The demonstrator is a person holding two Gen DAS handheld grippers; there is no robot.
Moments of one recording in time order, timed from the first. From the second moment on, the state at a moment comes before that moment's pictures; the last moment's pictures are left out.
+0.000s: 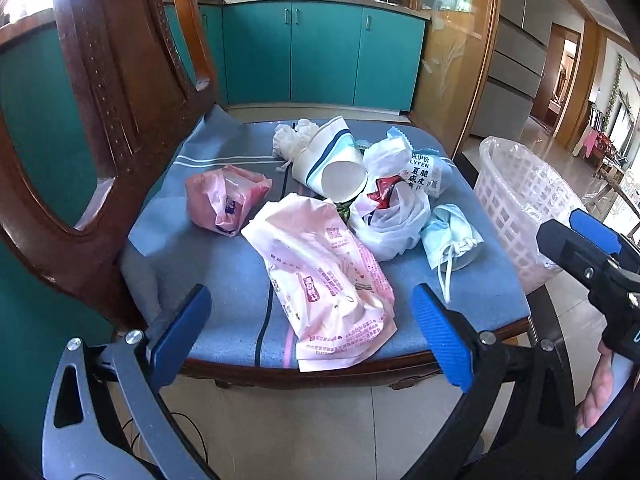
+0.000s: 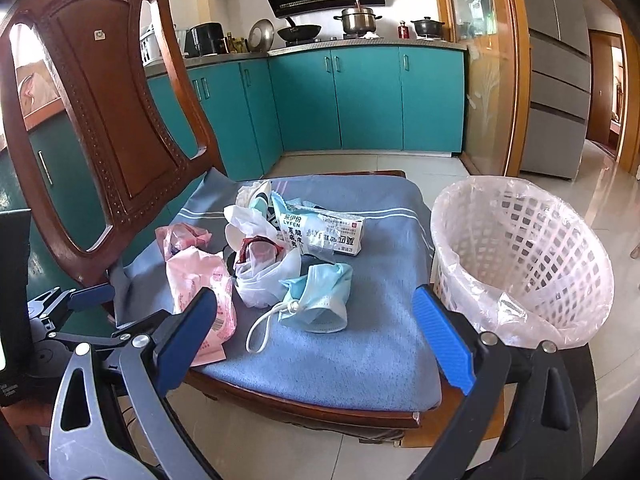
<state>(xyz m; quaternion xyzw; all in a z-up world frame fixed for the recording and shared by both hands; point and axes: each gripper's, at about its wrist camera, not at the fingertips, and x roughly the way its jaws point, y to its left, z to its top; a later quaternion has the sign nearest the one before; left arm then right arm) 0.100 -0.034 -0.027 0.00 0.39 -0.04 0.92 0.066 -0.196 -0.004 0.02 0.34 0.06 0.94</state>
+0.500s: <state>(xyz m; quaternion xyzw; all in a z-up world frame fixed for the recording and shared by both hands) 0.134 -0.033 -0.059 -0.02 0.44 -0.02 0.90 0.100 -0.188 -0.037 0.01 0.39 0.05 0.92</state>
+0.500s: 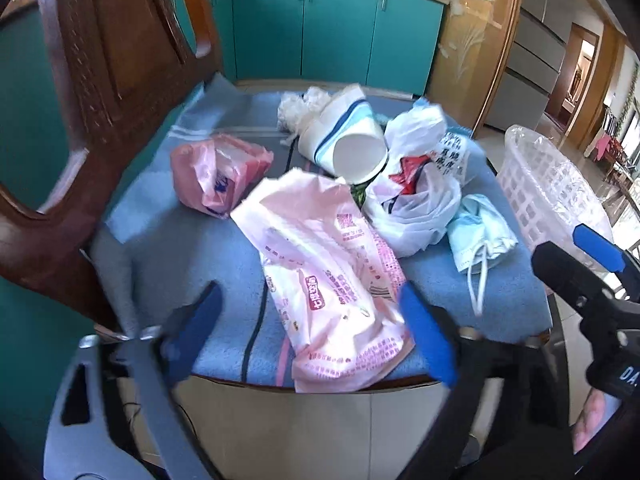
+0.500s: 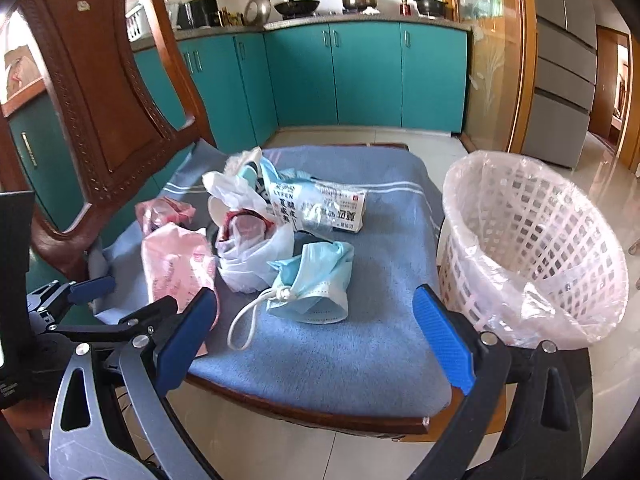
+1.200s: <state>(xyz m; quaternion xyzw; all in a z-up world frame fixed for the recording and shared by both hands) 0.075 0.027 0.045 -0.08 0.24 -0.01 0.97 0.124 -0.177 -0.062 -0.02 0.41 0.04 0.91</state>
